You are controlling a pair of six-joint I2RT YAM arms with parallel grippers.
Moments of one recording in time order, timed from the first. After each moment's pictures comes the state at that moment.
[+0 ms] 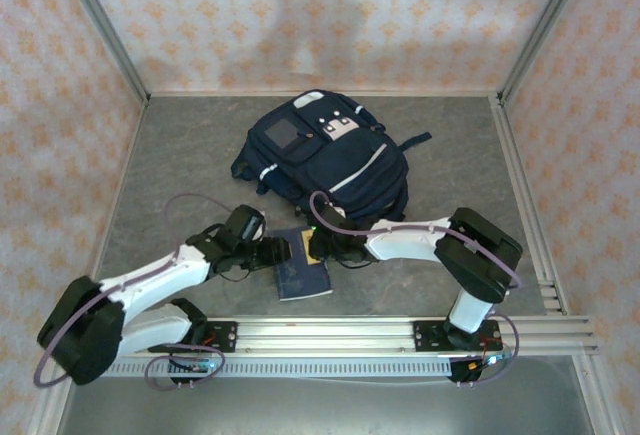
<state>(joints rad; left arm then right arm) -0.58 1.06 0.46 -0.34 0.27 -0.87 0.98 1.70 0.86 -0.20 0.01 0.93</state>
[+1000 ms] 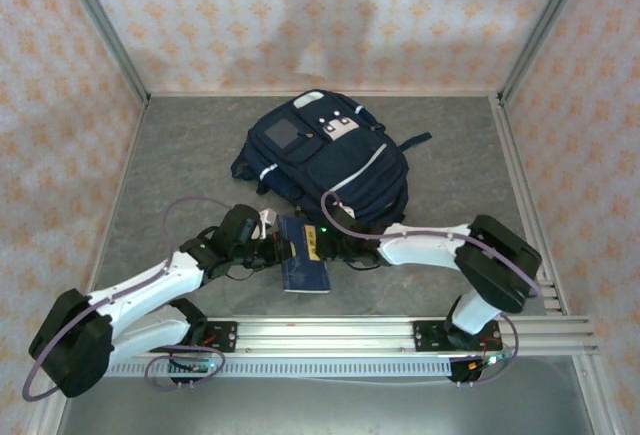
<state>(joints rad) -0.59 1.01 0.45 -0.25 0.38 -0.93 0.97 1.56 0.79 -0.22 0.05 0.94</state>
